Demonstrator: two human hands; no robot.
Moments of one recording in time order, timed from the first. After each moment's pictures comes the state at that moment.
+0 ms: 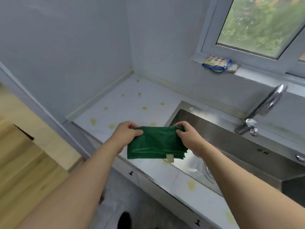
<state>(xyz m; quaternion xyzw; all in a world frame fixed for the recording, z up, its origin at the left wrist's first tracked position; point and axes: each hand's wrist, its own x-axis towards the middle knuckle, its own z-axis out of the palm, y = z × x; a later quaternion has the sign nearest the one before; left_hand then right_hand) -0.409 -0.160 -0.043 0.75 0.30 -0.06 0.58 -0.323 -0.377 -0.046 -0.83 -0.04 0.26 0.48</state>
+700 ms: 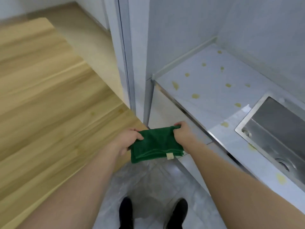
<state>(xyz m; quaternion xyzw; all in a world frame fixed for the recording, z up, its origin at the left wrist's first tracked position) -0.673 0.097 -0.150 0.53 0.49 -0.12 0.68 -0.539 -0.054 -0.151 -0.87 -0.03 0.36 0.34</state>
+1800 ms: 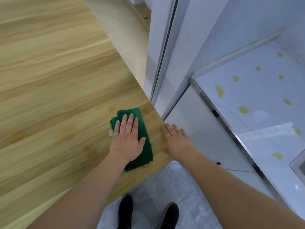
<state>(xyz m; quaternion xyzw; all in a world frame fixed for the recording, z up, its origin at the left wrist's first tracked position) -0.704 0.193 -0.278 0.92 0.34 -0.15 0.13 -0.549 0.073 -0.251 -0.80 -0.49 0.30 -0.17</state>
